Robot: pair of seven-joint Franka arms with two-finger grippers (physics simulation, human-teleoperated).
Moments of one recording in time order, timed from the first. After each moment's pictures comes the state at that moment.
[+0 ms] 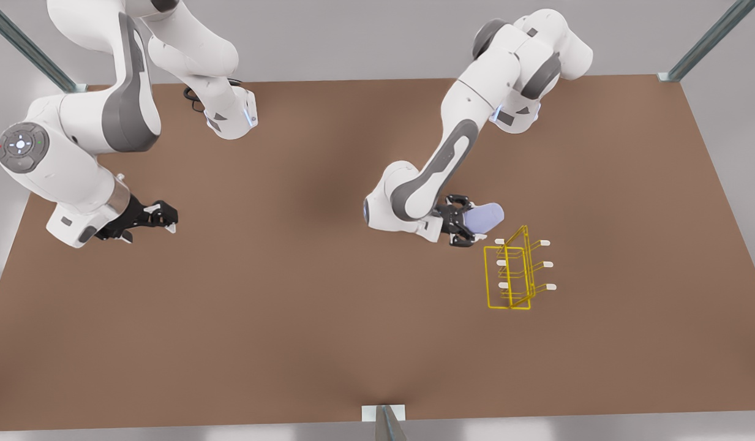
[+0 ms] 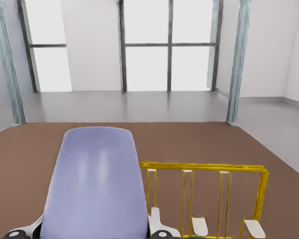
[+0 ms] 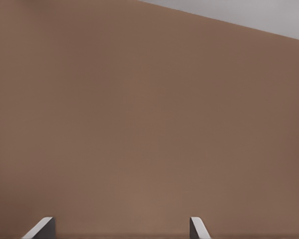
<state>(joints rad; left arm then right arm) -0.69 0.78 -0.12 -1.37 0.93 1.08 -2.47 -0.18 0.14 0.28 -1.51 -0.05 1.65 -0.13</state>
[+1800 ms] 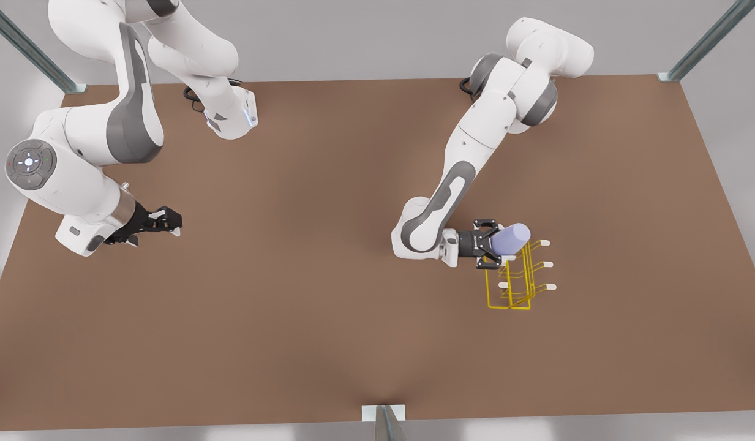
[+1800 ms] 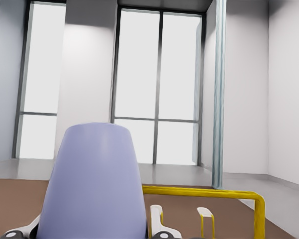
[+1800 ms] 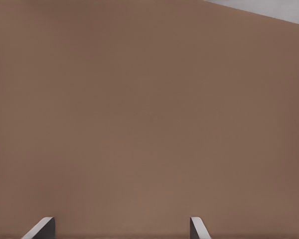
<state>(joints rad) -0.60 0.97 -0.12 -1.39 1.21 1.03 -2.52 -0.18 0.17 0.28 -1.51 -0.04 1.64 -0.13</state>
